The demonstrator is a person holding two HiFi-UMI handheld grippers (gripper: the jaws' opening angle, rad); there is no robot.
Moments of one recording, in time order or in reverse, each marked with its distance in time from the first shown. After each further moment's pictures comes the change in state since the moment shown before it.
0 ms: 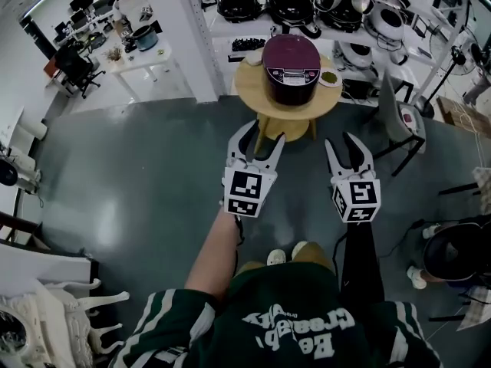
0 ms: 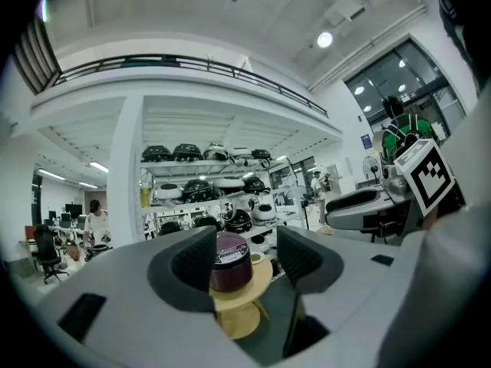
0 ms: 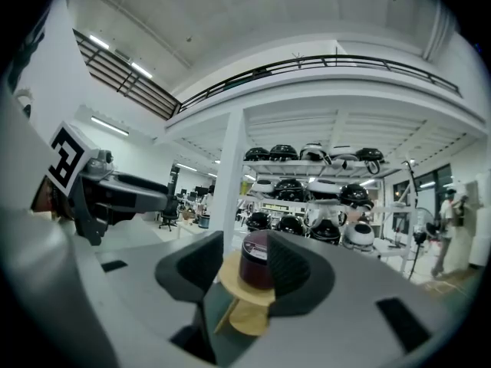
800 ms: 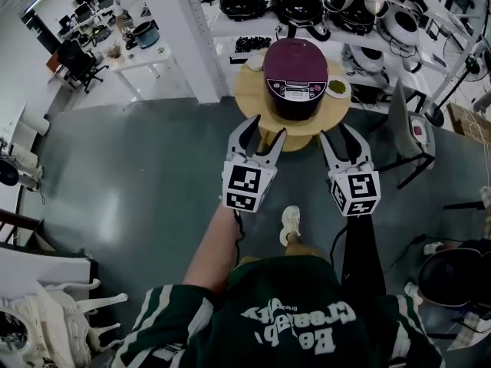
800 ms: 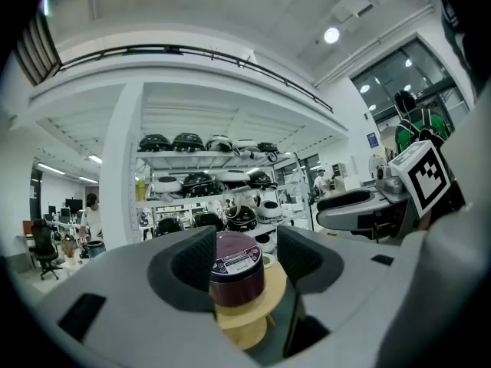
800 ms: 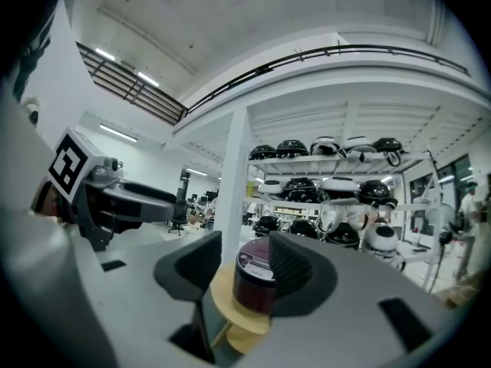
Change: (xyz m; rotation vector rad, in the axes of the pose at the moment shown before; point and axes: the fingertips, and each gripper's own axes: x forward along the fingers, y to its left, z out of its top) left arm 0.125 0.043 -0.026 -0.021 0.021 0.008; right arm 0.130 -0.050 -0.014 0.003 -0.036 0.101
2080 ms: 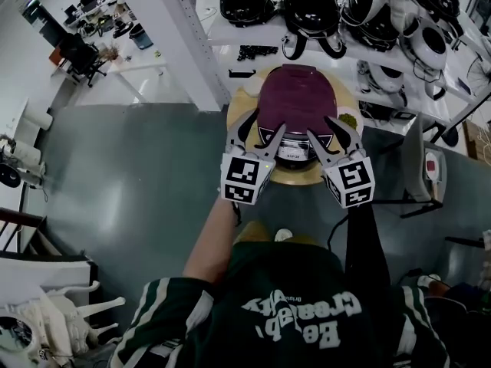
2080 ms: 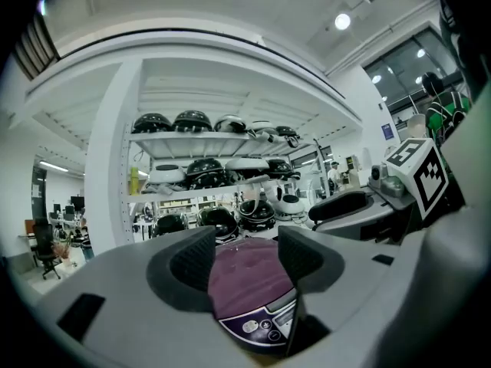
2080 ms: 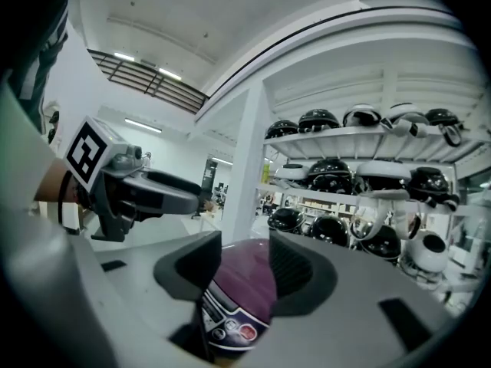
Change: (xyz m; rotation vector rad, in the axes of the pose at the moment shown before) left arm 0.244 0.105 -0.022 -0.011 0.046 0.053; right arm 0.243 -0.107 -0.033 -0.075 0.074 0.241
